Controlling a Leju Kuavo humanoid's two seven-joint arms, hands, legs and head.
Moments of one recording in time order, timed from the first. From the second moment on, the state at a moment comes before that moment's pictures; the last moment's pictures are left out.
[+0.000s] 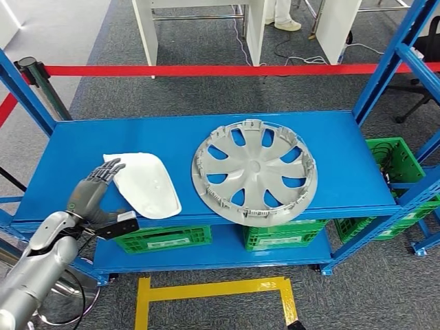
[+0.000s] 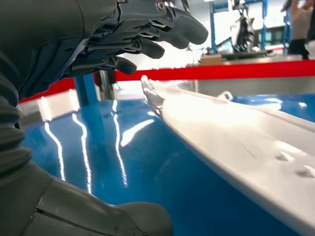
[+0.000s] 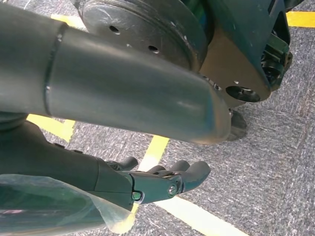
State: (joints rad) left arm -0.50 0.26 -0.45 -0.89 -0.86 0.31 -0.39; right arm -0.11 -0.07 1.55 -0.14 -1.27 -0.02 -0.30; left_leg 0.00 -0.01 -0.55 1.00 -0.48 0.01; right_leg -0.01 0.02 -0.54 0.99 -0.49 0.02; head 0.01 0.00
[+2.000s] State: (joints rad) left arm -0.52 0.27 -0.61 -0.93 -0.89 0.30 -0.42; right arm -0.12 -0.07 1.55 -0.14 -1.26 -0.02 -0.30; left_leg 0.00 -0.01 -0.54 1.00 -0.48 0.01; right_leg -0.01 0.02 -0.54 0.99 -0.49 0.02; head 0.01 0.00
